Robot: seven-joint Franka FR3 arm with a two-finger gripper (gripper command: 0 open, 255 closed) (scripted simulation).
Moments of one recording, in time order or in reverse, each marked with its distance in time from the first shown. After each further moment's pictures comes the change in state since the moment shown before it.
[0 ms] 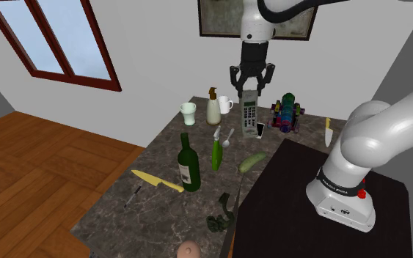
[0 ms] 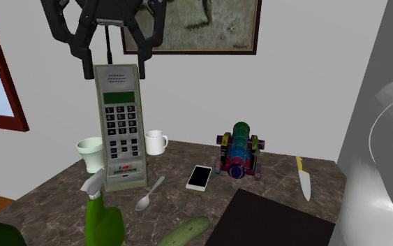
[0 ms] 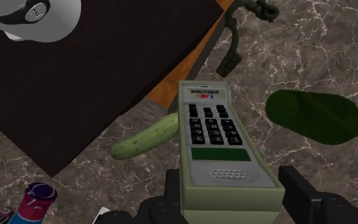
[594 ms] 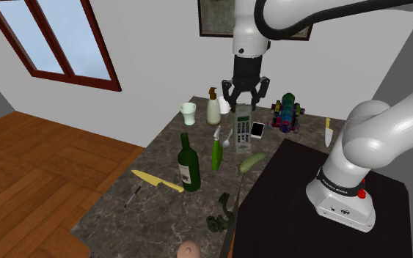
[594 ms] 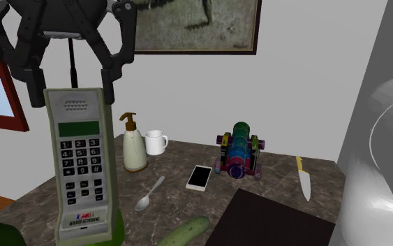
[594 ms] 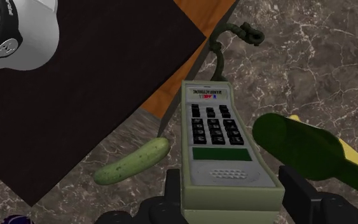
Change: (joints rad) arm 0.054 -0.015 0.109 -0.050 0.075 0.052 0.117
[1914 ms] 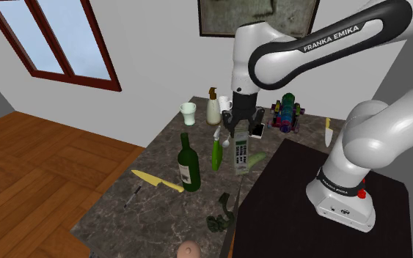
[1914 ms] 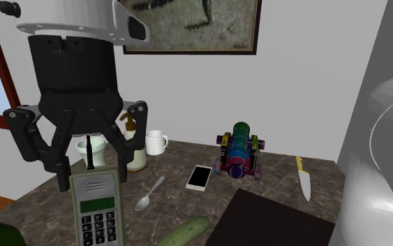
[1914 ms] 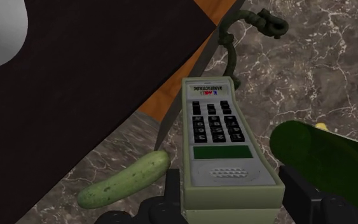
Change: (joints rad) arm 0.013 0.058 0.042 -0.231 0.042 0.288 -0.028
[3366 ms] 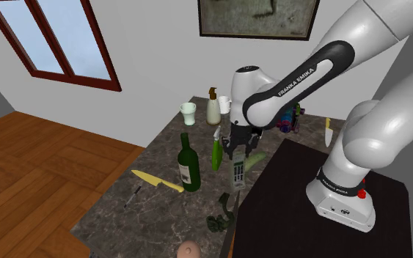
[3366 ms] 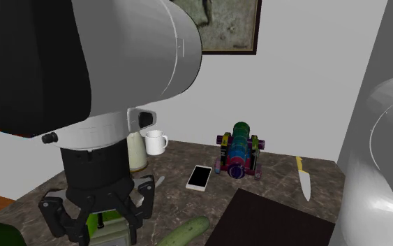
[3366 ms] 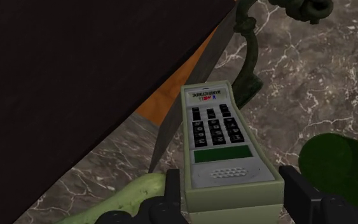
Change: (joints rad) arm 0.005 0.242 0.055 -0.152 0.048 0.392 -0.032
